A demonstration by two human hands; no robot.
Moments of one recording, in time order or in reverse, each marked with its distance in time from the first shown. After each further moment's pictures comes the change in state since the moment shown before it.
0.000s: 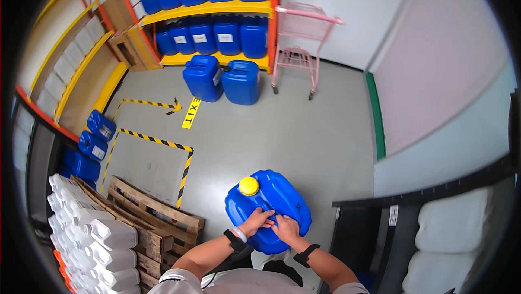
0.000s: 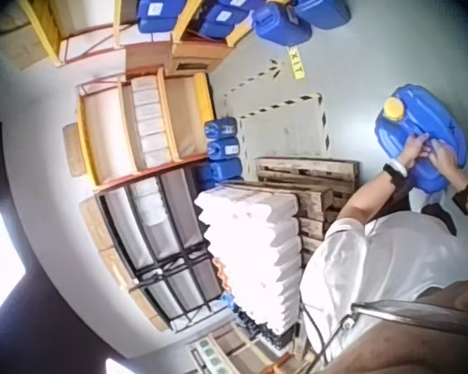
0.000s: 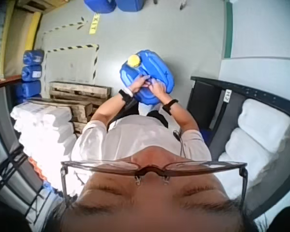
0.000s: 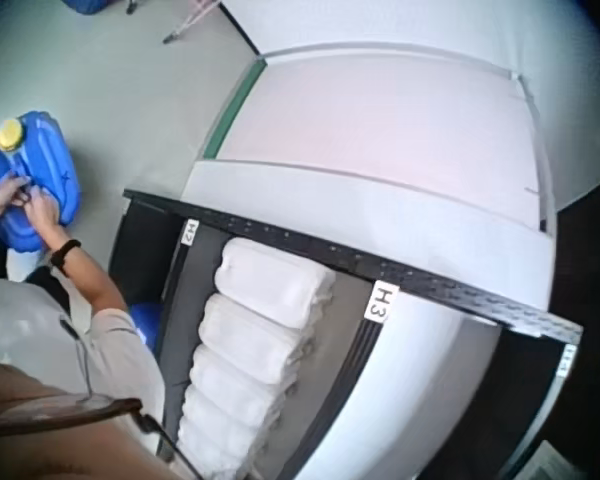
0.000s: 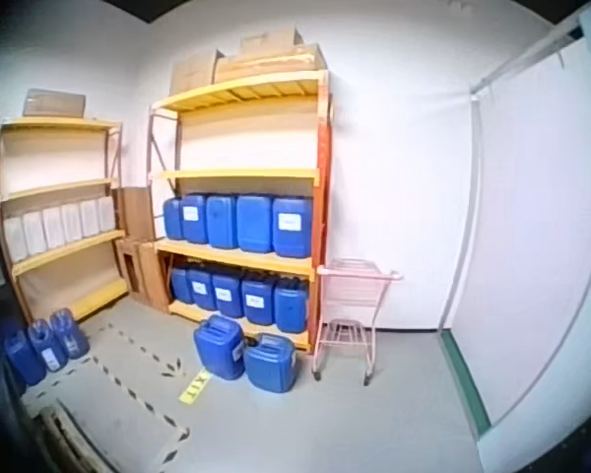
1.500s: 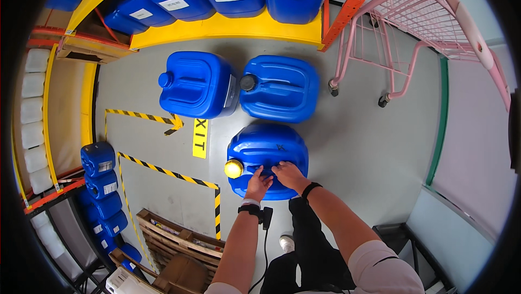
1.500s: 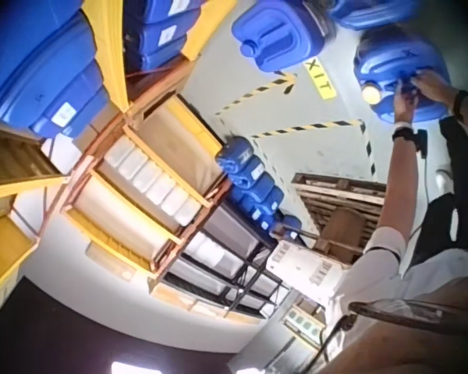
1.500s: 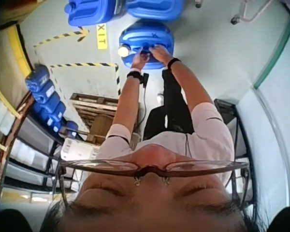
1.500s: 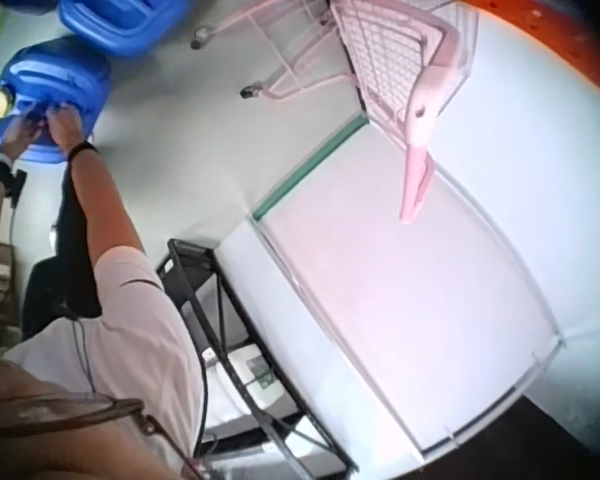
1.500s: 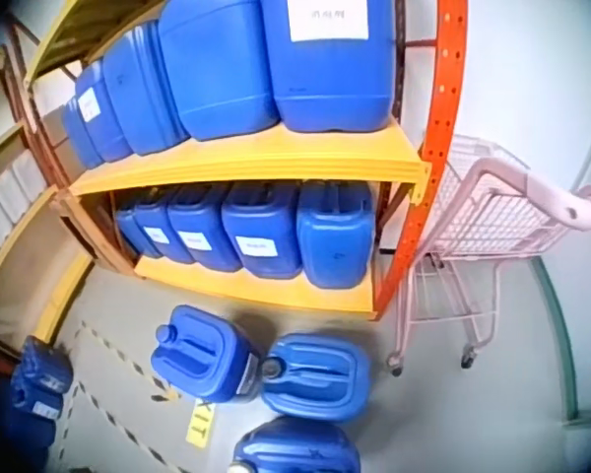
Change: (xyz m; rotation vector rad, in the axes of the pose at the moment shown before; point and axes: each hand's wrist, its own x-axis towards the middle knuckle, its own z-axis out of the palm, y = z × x) left_hand 0.588 0.414 -0.419 -0.796 0.416 -0.286; right_hand 0.865 0.072 0.242 -0.021 -0.402 -0.379
